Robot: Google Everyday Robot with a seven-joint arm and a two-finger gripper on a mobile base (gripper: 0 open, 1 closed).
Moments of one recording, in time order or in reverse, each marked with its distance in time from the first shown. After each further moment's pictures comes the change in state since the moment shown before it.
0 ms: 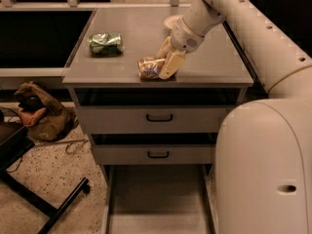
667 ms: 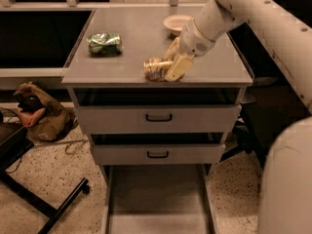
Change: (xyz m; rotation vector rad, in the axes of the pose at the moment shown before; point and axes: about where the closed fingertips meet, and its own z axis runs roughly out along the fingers) arm -0.003 0.023 -0.021 0.104 -0.011 0.018
